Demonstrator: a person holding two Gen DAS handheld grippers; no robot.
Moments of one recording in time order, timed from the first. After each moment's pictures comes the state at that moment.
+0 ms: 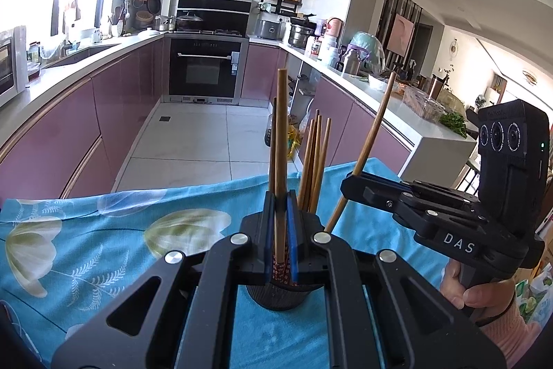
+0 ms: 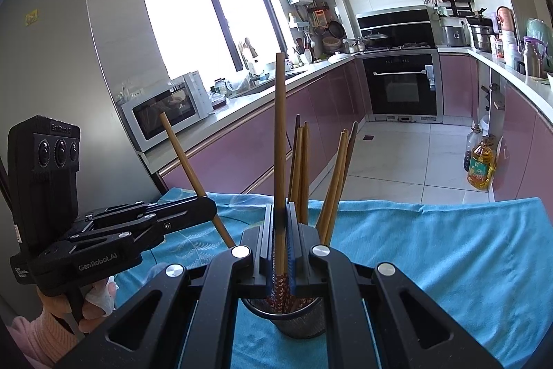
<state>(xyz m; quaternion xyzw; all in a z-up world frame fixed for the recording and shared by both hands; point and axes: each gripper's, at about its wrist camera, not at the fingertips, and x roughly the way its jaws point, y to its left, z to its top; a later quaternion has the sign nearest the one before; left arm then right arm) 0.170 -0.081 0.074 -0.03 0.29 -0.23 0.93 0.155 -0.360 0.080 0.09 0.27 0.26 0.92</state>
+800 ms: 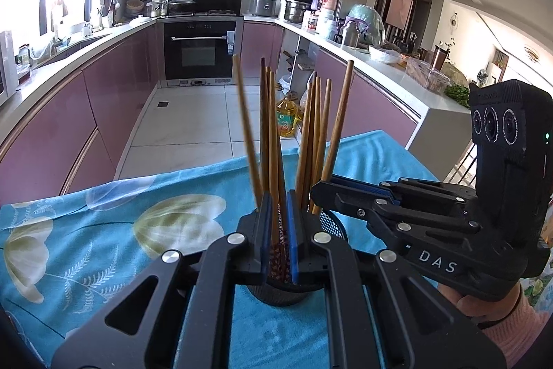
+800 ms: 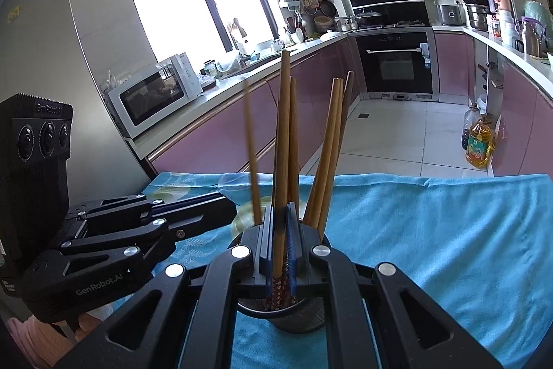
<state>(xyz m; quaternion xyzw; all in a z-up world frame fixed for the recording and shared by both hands) 0.191 -0.106 0.038 0.01 0.33 -0.24 0.91 0.174 -0.349 0.047 0.09 0.32 0.25 0.91</state>
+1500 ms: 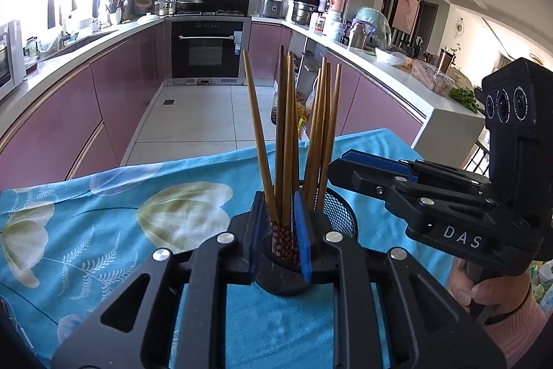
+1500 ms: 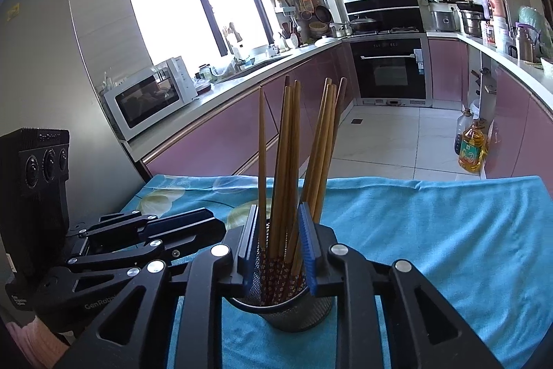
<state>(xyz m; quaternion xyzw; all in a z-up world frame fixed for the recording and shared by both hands) 0.182 -0.090 0.020 0.00 0.32 -0.22 0.92 0.163 -0.350 0.050 0.08 0.30 0.24 0.92</state>
